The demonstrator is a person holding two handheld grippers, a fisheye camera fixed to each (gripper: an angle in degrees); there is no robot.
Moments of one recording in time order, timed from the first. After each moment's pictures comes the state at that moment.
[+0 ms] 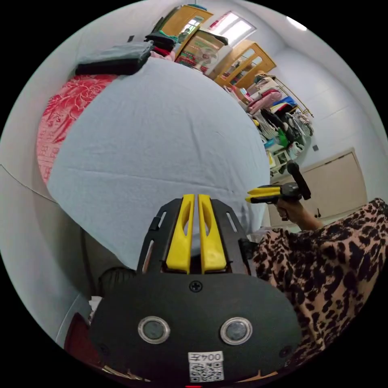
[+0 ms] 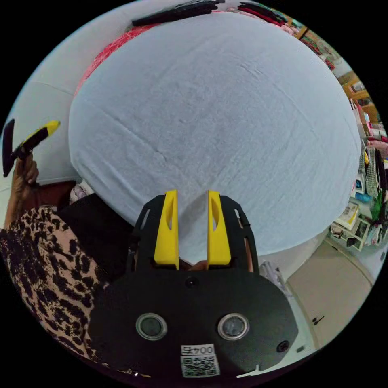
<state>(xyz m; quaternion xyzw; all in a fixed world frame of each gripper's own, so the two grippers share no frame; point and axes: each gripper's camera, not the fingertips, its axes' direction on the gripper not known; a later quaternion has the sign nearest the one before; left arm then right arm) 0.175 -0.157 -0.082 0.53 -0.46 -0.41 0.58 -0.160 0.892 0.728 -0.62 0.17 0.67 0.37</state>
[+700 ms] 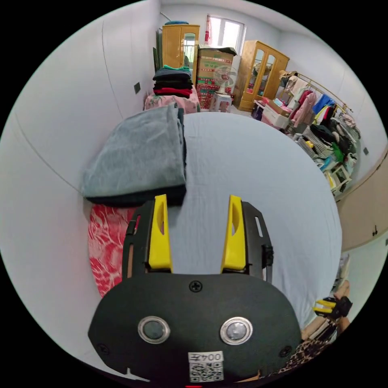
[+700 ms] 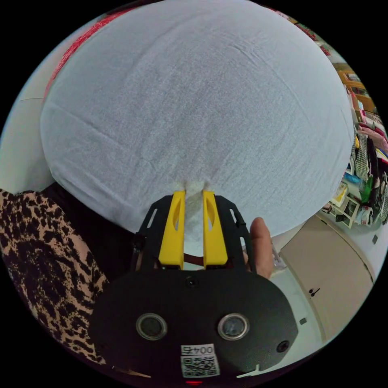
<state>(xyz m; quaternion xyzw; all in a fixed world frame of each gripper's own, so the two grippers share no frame) 0.272 -0.050 -0.508 0.42 -0.65 -0.44 0.45 0.017 0.789 0.706 -0.67 0.17 0.67 0.27</state>
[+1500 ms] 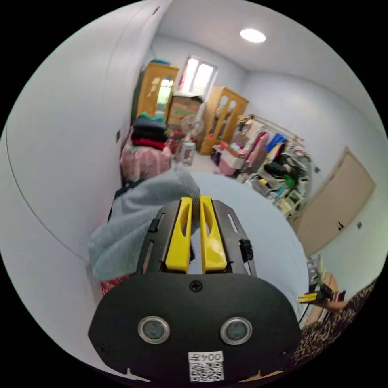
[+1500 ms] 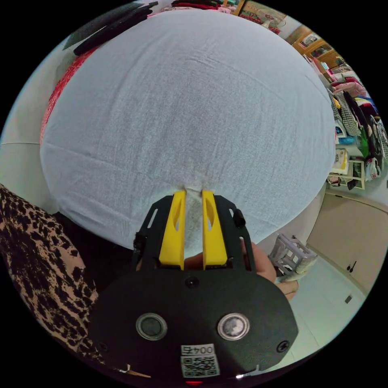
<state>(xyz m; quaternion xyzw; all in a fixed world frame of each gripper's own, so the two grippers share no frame) 0.467 0.027 -0.597 0.54 -0.64 -0.21 0.51 0.027 0.665 0.677 -0.59 0.30 0.70 0.26</state>
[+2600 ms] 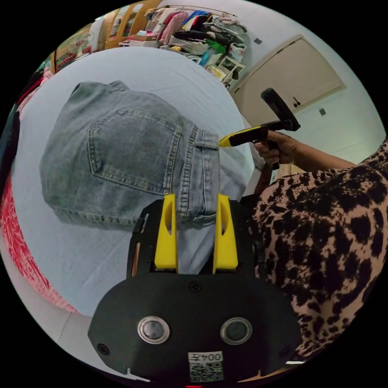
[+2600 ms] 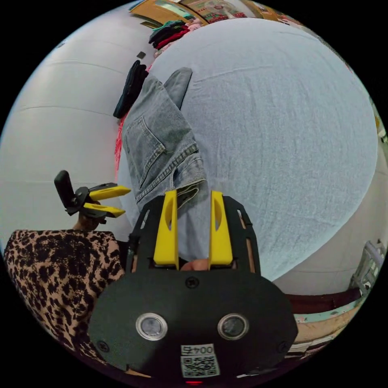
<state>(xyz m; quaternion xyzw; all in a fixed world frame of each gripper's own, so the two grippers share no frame) 0.204 -0.254 -0.215 0.23 -0.49 -0.28 0.79 -0.110 0.556 0.578 -0.26 0.30 0.84 0.36</state>
